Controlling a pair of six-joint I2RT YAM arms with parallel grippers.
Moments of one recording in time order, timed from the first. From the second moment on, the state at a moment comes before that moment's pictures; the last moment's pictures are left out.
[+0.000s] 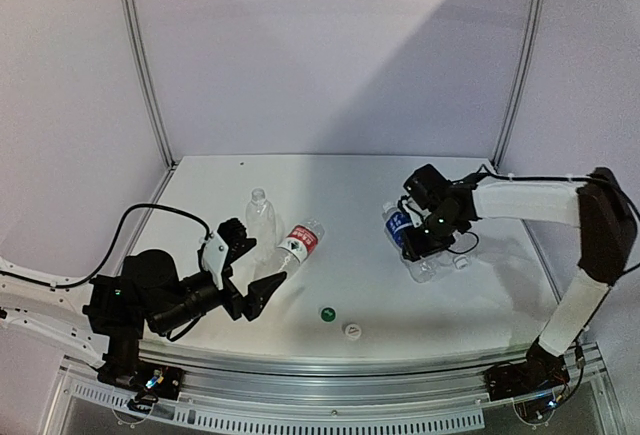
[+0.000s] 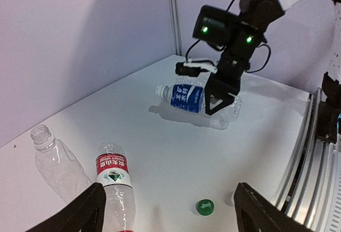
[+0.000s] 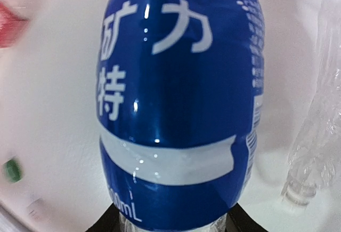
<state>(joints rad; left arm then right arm) -1.36 0.89 0.46 0.26 -0.56 -0.06 0.66 1.68 1.14 -0.64 0.06 0.29</state>
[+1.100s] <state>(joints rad) -1.35 1.30 0.52 0.83 -0.49 -0.45 1.33 1.32 0.84 0.09 0.28 0.25</state>
